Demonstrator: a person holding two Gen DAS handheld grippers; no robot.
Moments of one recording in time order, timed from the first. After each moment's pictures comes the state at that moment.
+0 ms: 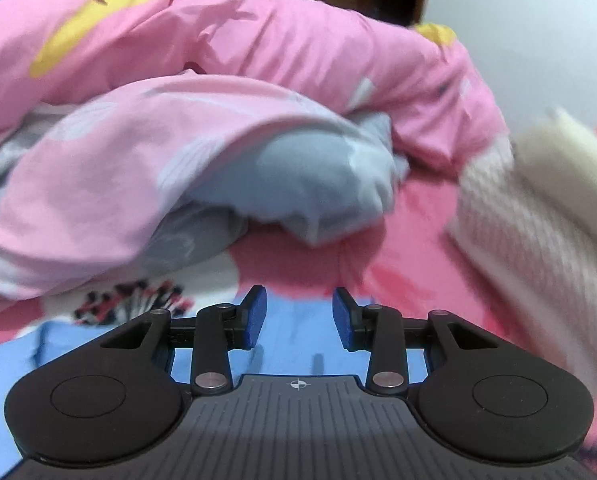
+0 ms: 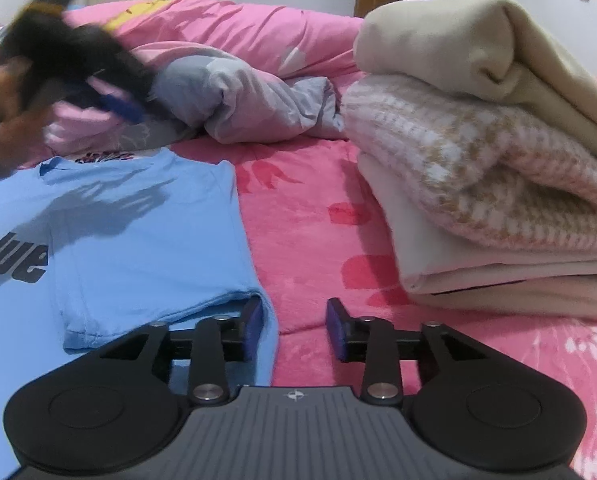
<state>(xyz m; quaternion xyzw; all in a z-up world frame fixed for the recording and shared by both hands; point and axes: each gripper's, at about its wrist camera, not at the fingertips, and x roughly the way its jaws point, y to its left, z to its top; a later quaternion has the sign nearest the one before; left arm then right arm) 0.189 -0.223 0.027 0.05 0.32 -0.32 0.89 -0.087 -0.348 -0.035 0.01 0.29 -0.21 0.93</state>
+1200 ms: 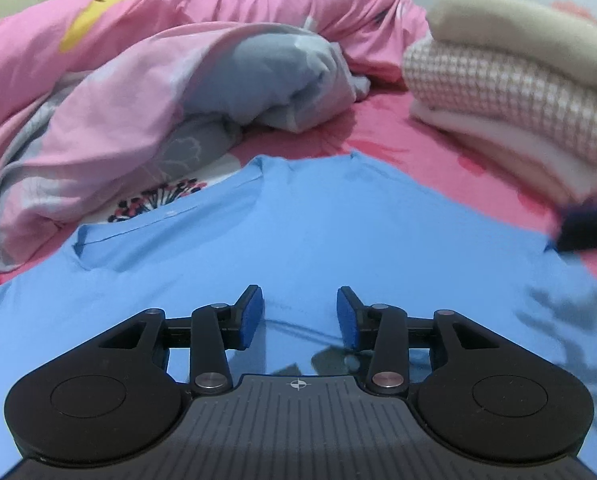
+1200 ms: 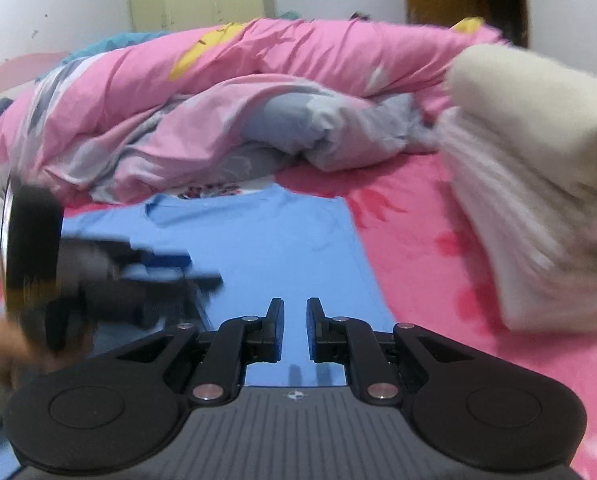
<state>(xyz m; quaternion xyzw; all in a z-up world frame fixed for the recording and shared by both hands) 0.095 -0.173 -0.035 0.16 0.28 -0.33 0.89 -0.040 -0.306 0.025 0.09 0.31 -0.08 0.94</state>
